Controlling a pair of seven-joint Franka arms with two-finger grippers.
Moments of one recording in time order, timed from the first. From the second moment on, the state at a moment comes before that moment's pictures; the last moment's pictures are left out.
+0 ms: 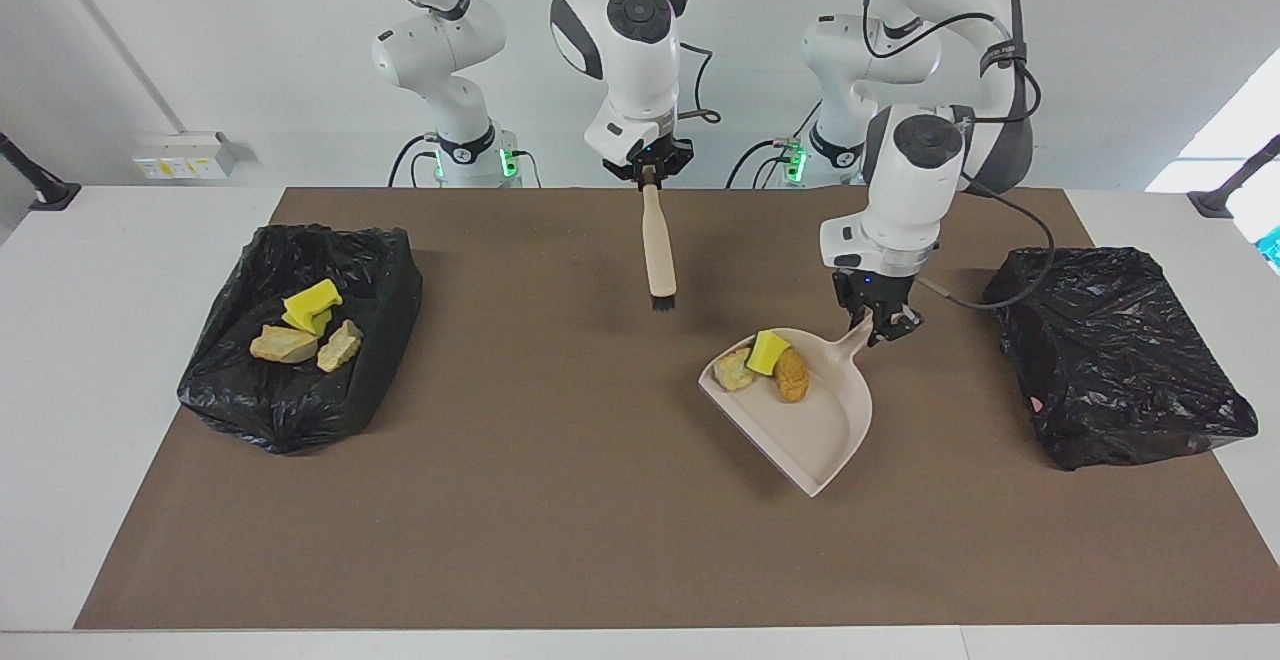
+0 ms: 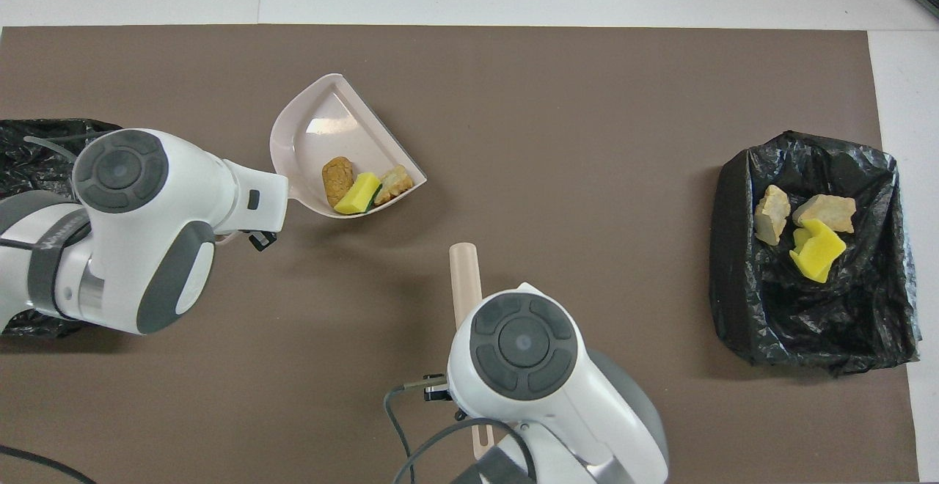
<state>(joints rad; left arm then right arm) -0.27 0.06 0.00 -2.02 0.11 2.16 0.61 0.64 -0.03 0.11 -1.96 0.21 1.80 0.63</state>
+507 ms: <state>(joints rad) -0.08 -0.04 0.01 -1.98 0.09 1.99 0.62 0.77 0.04 0.11 -2.02 0.21 2.03 0.81</state>
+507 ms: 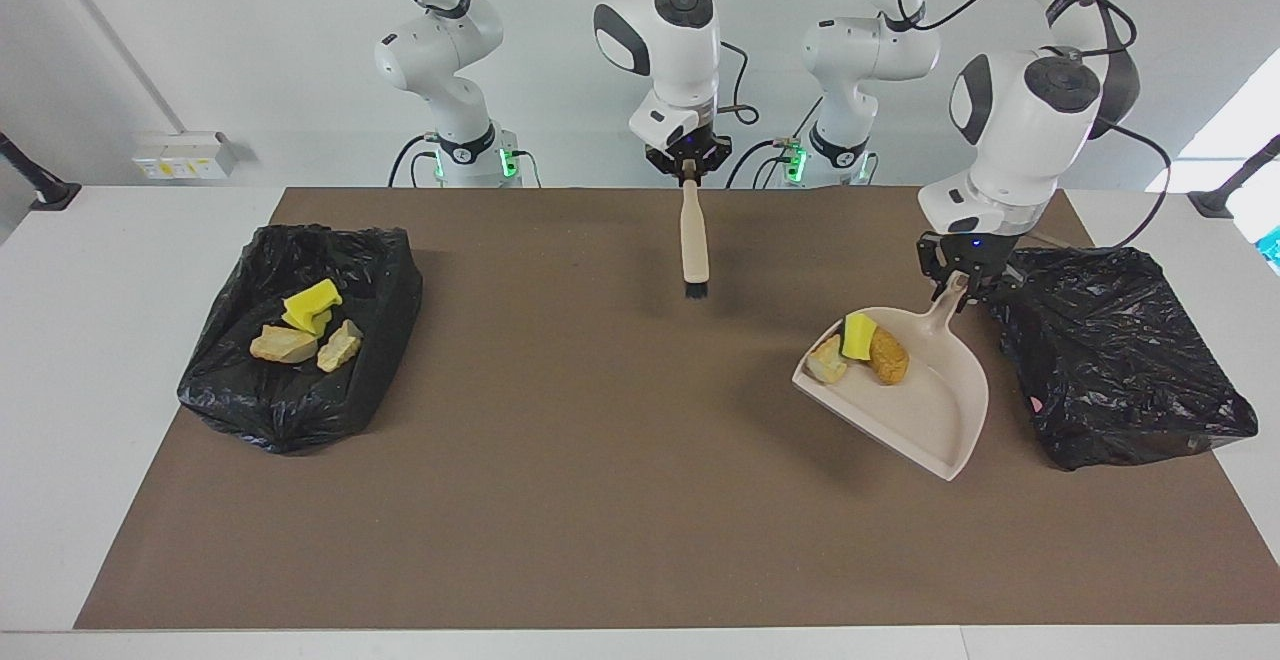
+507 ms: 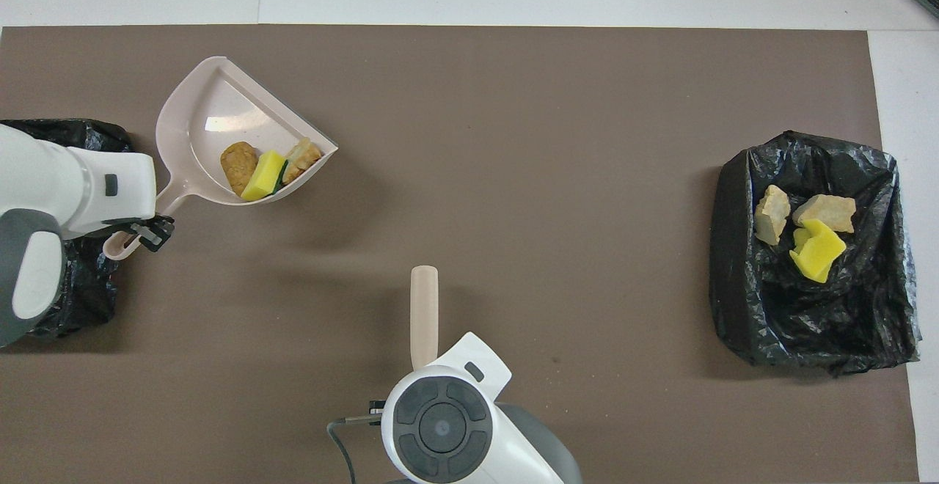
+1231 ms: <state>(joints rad) 0.30 -0.04 0.02 -1.82 -0.01 1.78 0.84 0.86 0.19 0.11 -2.01 0.13 2.12 0.87</state>
